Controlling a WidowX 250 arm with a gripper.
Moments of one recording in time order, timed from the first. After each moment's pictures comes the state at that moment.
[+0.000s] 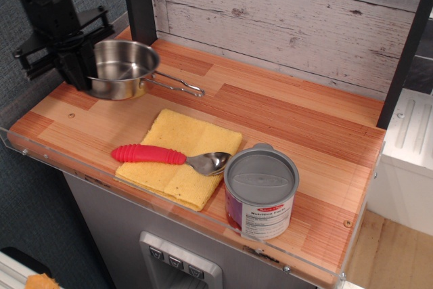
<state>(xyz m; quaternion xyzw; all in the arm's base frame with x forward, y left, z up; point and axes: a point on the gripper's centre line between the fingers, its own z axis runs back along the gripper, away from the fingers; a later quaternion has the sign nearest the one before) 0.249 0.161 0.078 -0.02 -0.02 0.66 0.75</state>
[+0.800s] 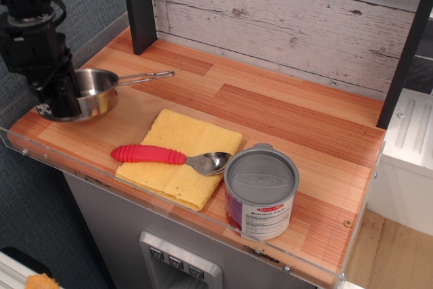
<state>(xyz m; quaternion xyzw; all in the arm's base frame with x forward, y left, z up) 0.225 0.163 0.054 0.00 0.01 0.89 0.46</state>
